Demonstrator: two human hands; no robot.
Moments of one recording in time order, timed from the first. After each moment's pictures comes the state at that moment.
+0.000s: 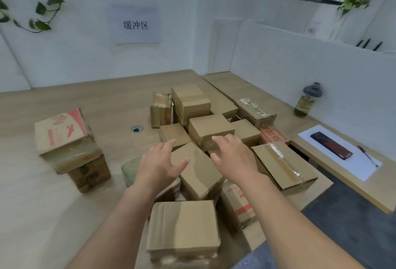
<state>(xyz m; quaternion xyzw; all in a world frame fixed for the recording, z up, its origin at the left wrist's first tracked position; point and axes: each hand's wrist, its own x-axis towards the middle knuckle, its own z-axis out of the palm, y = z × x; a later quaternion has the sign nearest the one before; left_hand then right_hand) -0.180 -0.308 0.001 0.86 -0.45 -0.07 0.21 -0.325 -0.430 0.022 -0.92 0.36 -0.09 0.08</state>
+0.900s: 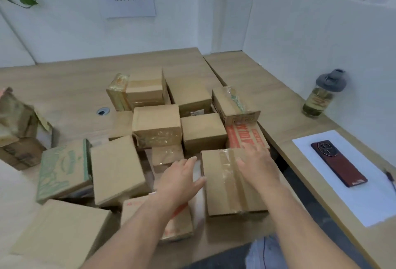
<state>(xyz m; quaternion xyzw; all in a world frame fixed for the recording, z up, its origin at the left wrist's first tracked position) -0.364 -0.541 -0.065 0.90 -0.39 -0.16 0.11 -0.478 -0.706 -0.058 -0.91 0.39 -0.06 0.17</state>
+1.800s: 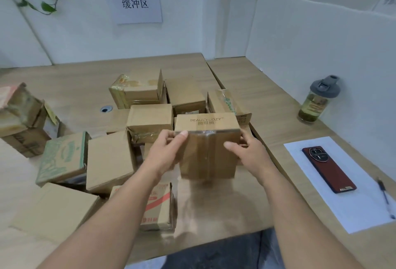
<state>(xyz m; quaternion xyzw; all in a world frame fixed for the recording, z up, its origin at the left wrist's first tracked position) -0.377 -0.557 -0.020 0.76 -0.15 -0.27 0.57 -0.501 -0.744 -0.040 -0.76 0.29 -0.14 0.57</state>
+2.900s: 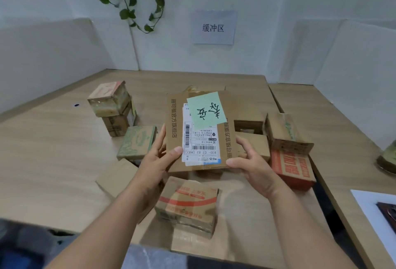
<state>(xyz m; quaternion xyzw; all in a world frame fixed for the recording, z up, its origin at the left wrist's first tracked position) -0.379 -0.426 -0.014 0.64 -0.10 -0.12 0.75 -0.438 -0.669 -0.027 -0.67 0.04 0.03 0.74</state>
